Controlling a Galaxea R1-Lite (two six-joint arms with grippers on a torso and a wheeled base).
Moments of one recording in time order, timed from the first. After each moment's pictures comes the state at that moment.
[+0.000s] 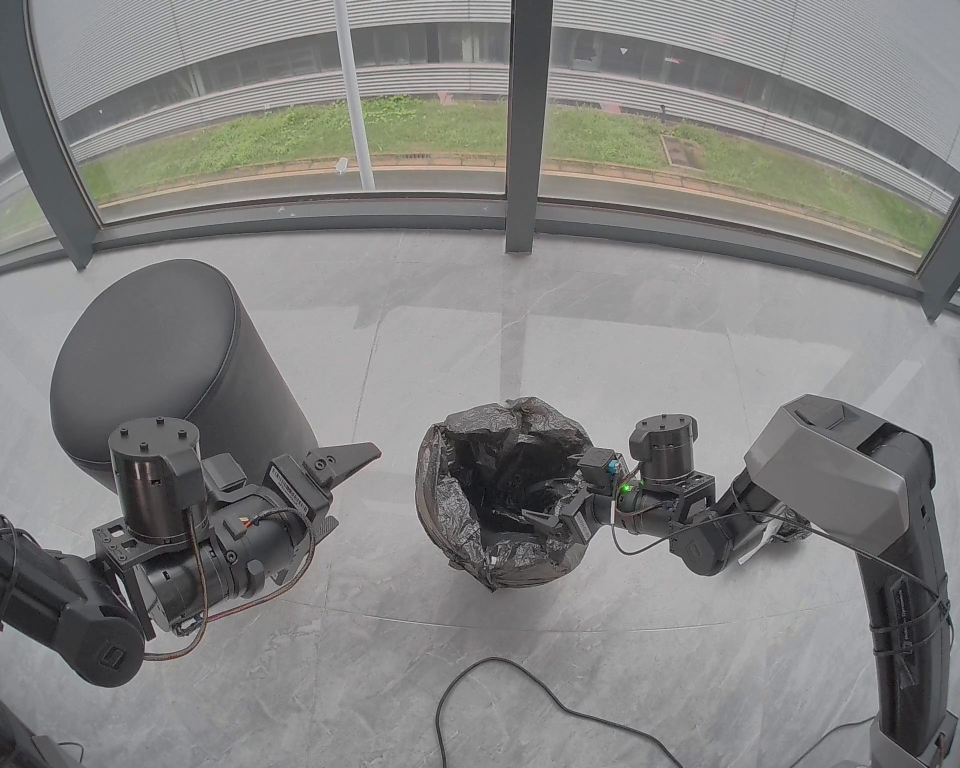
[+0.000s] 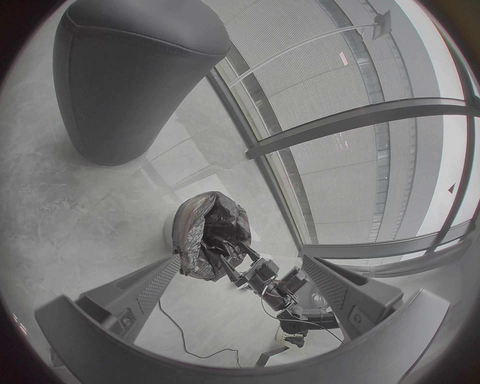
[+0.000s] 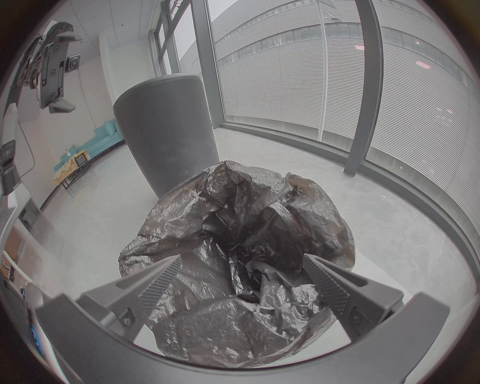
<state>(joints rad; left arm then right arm) -0.47 1.65 -0.49 -0.88 -0.07 -1.08 0.41 2.46 -1.22 -0.86 0.29 -0.39</state>
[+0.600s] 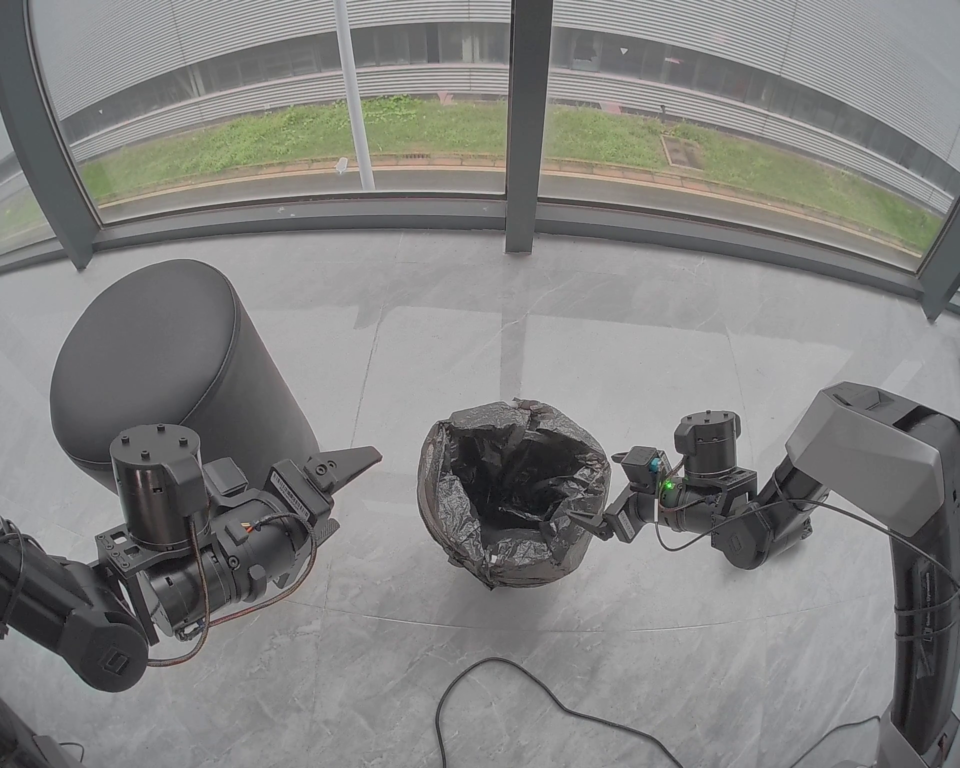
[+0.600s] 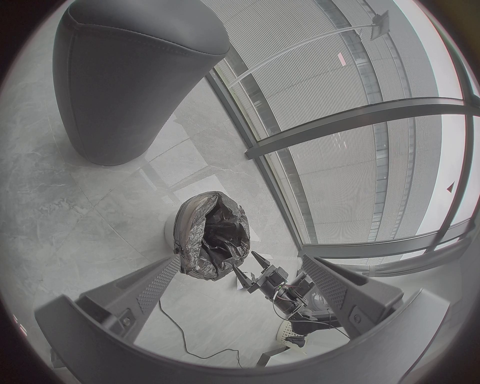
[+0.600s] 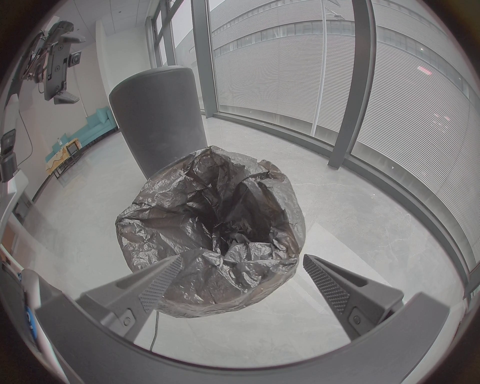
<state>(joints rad) -0.48 1.66 -0.47 -0.93 -0.07 -1.07 0.33 2.38 -1.08 -0.87 0.29 -0.46</state>
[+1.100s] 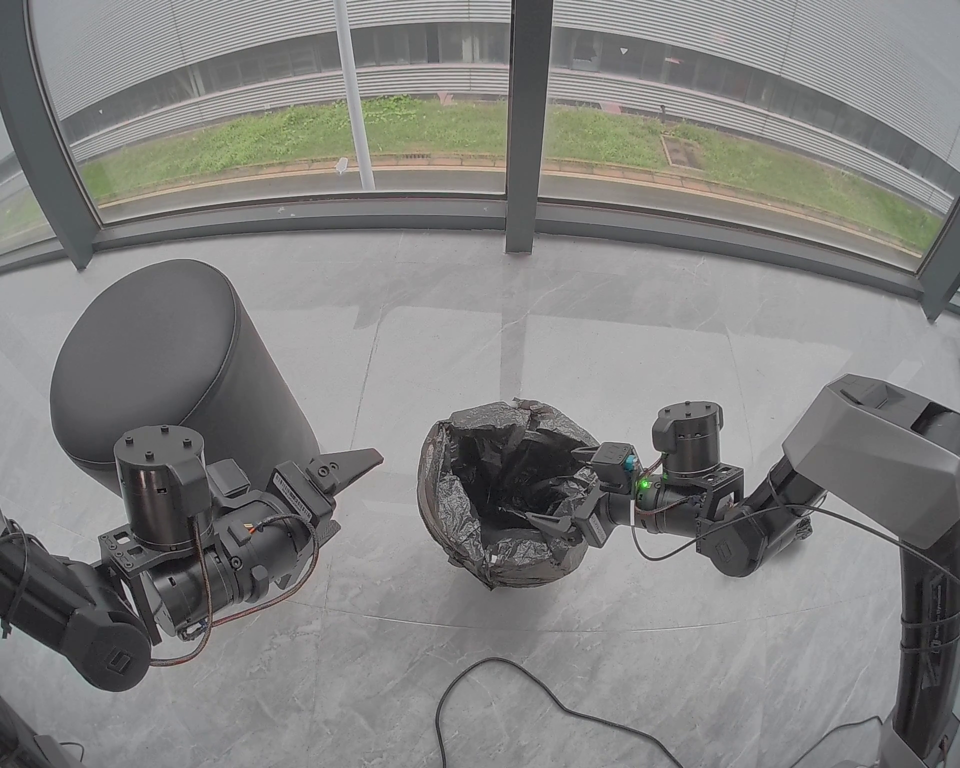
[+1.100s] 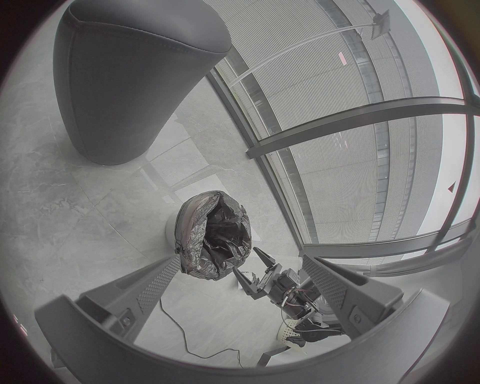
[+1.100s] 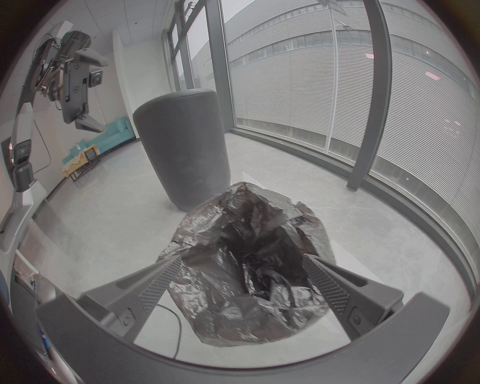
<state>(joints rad) -0.48 1.67 -0.47 -0.93 -0.07 -1.07 0.42 2.31 -1.06 -0.87 0.33 -0.44</state>
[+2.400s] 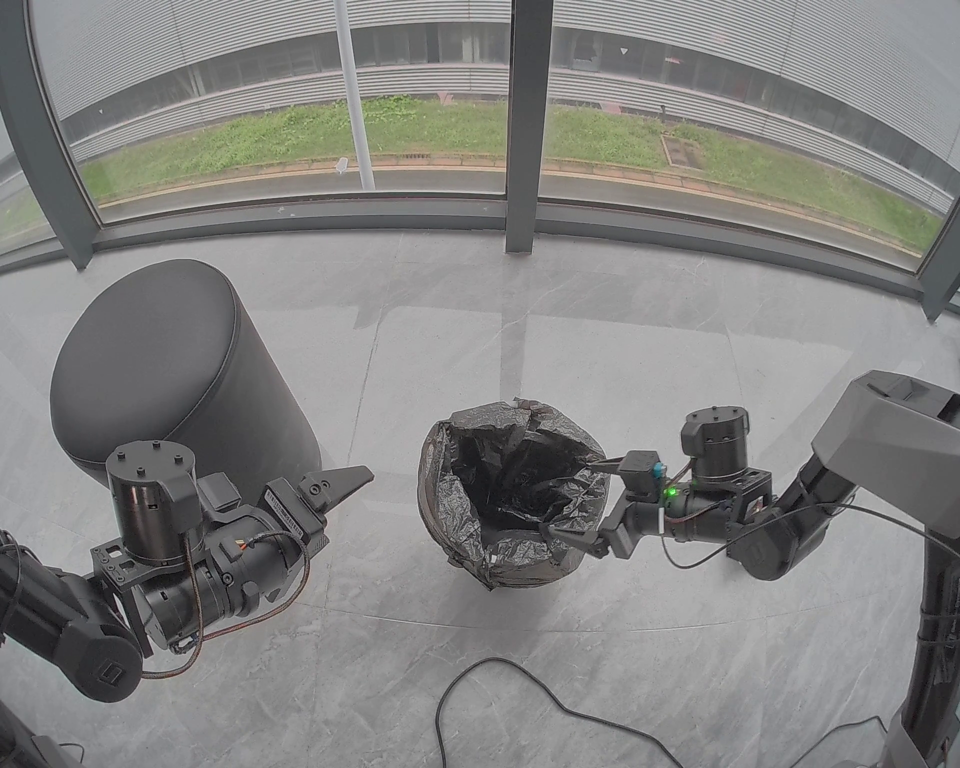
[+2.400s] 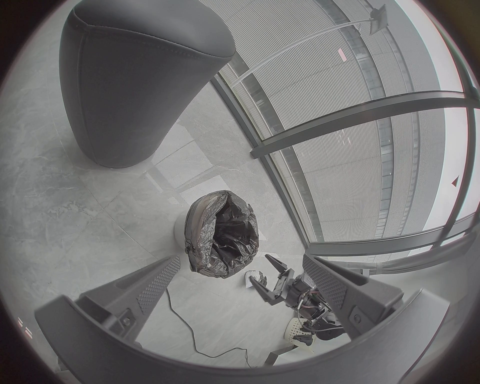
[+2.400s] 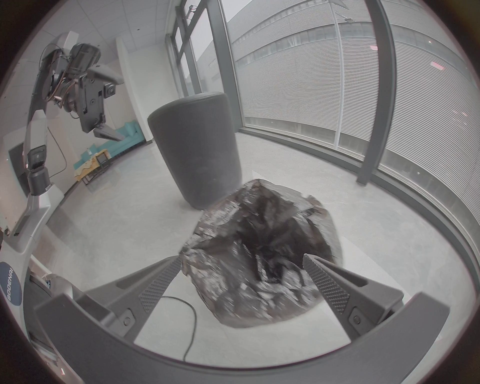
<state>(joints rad) -0.47 1.65 -0.42 -0.93 -0.06 -1.04 0.39 2.23 -0.93 -0.88 0.40 -0.44</state>
